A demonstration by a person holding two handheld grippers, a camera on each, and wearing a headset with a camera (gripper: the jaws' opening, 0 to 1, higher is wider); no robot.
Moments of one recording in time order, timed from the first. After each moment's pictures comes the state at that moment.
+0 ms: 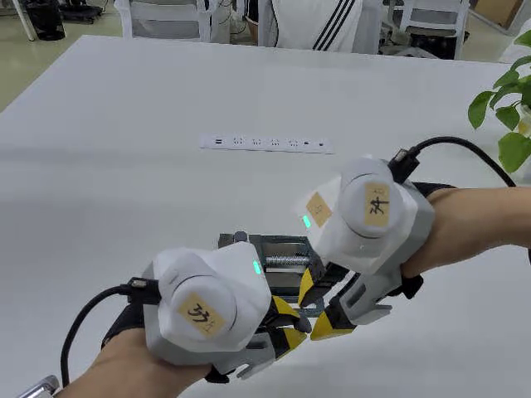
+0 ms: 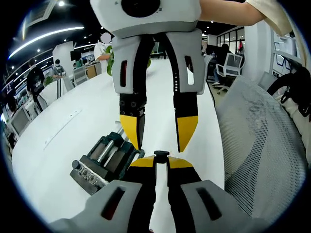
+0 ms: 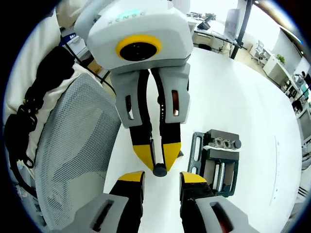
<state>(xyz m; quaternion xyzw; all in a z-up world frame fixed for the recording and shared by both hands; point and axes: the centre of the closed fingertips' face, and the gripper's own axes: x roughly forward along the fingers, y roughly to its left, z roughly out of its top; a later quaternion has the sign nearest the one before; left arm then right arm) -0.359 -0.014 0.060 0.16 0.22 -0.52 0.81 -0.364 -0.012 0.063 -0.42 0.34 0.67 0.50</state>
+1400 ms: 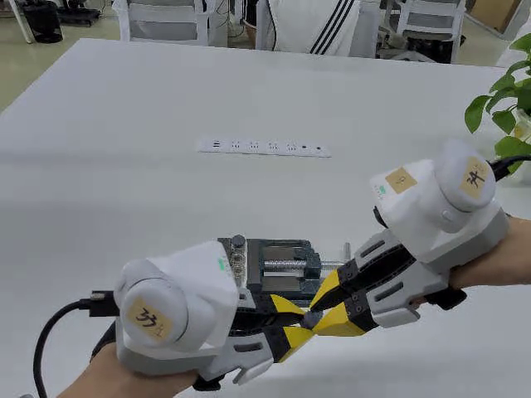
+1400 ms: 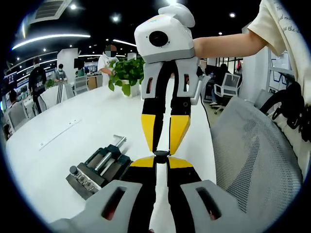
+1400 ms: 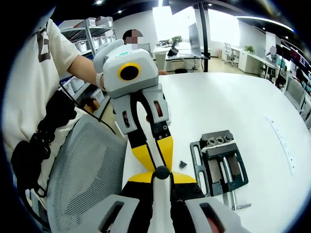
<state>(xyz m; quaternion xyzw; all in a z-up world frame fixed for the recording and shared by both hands) -0.369 -0.025 0.088 0.09 0.17 -0.54 0.82 -0.376 -0.013 0.085 -0.25 0.34 0.68 0.61</state>
